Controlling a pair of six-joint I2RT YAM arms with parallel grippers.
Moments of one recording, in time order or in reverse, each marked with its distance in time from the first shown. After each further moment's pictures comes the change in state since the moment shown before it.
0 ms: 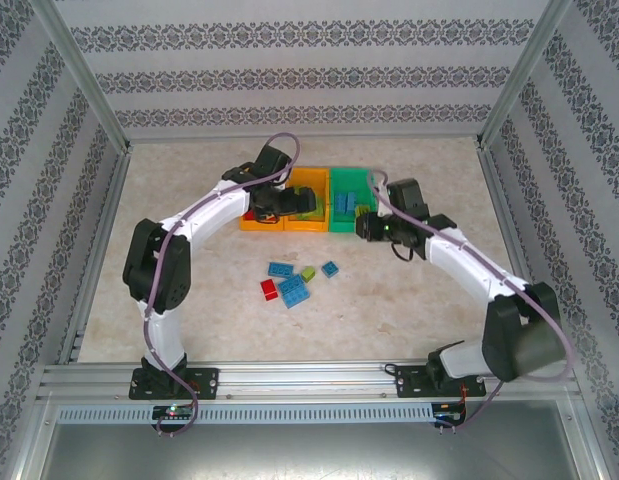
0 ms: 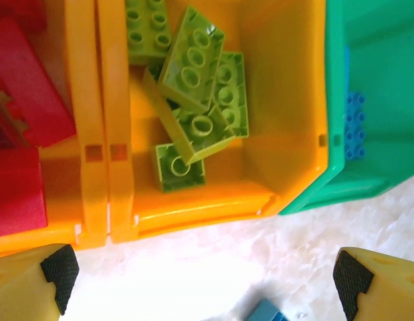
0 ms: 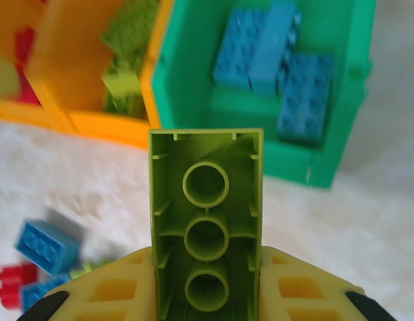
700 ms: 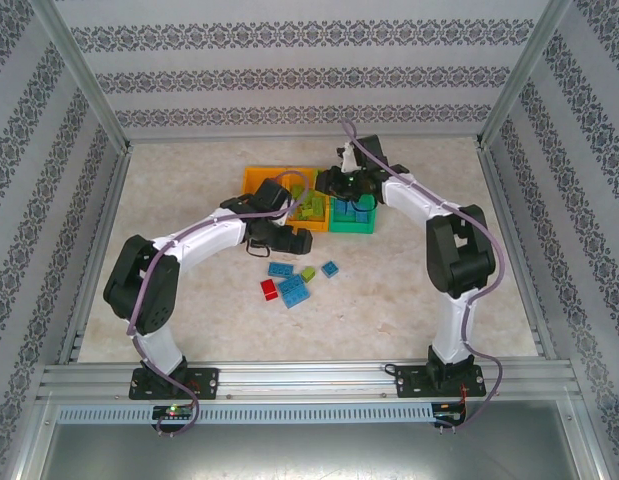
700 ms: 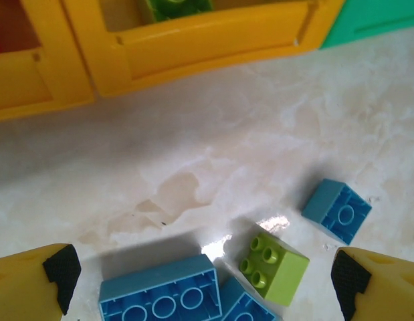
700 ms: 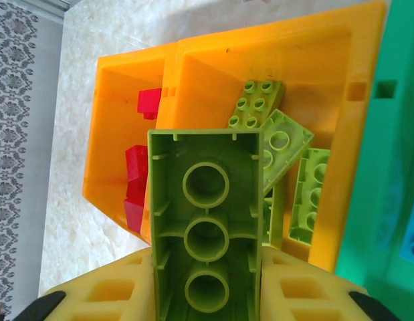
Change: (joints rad) left arm -0.086 -0.161 -0.310 0.048 0.003 0.190; right arm 0.017 0.592 0.557 0.063 -0.292 0.255
